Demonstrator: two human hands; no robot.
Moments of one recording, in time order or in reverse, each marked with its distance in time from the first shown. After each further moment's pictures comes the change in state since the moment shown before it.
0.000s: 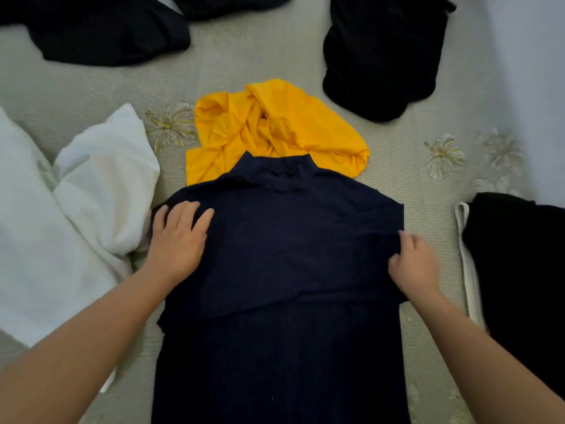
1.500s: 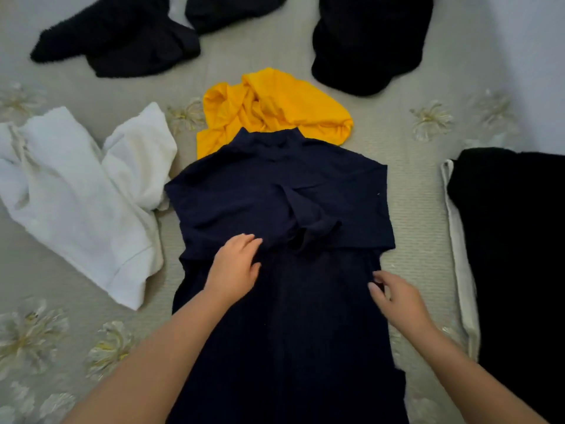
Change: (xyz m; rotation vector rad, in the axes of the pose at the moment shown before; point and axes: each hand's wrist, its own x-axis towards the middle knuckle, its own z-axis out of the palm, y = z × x) left_hand -0.106 0.132 -0.021 -0.337 -0.178 -0.079; right_hand -0.147 0.064 0.011 0.414 -0.289 -0.104
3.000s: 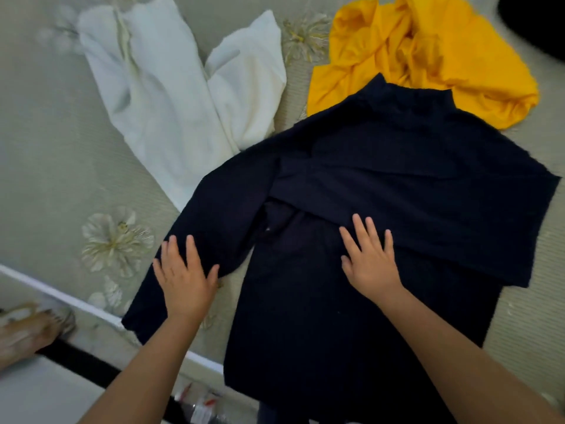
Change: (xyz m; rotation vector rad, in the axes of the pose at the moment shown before) left_hand -0.124 -0.142 0.017 0.089 0.180 -0.739; right_hand 0.068 -0.131 0.127 -0.630 -0.301 -0.531
